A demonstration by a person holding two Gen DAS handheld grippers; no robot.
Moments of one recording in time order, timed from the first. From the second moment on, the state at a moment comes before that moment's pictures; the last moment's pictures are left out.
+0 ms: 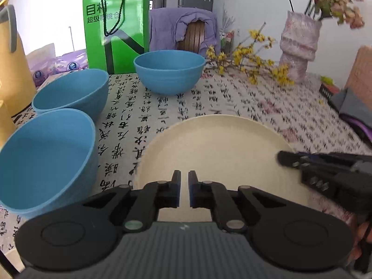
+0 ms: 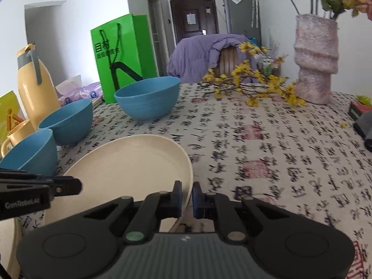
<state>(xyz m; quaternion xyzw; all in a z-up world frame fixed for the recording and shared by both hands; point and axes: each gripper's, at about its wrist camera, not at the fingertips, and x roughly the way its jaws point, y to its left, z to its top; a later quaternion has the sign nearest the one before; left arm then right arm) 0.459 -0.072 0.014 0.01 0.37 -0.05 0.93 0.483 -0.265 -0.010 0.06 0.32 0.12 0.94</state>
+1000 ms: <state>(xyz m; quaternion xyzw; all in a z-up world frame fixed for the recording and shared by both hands) 0.451 -0.105 0.021 -0.04 0.39 -0.06 0.92 0.421 -0.336 0.008 0.06 0.29 0.07 0.95</state>
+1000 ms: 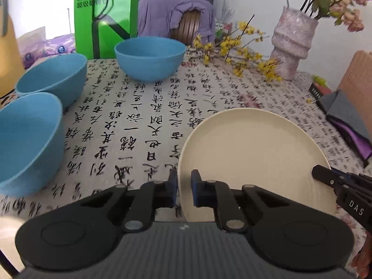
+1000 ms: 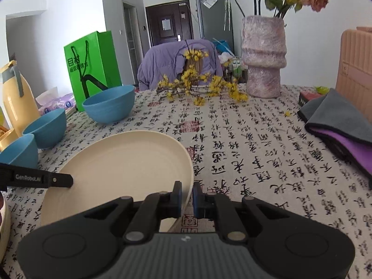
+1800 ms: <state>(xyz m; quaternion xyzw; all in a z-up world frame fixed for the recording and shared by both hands) 0.228 -0.096 0.034 -0.09 0.38 -0.08 0.92 0.202 -0.340 0.031 0.03 0.28 0.06 0.96</state>
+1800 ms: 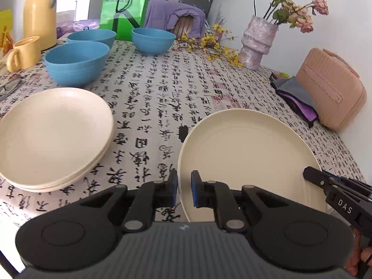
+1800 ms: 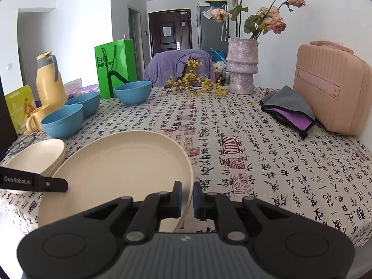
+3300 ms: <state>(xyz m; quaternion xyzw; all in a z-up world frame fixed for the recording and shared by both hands) 0.255 0.132 0.021 -0.11 0.33 0.07 0.93 0.299 -0.071 0.016 -0.10 0.28 0.19 0.94</state>
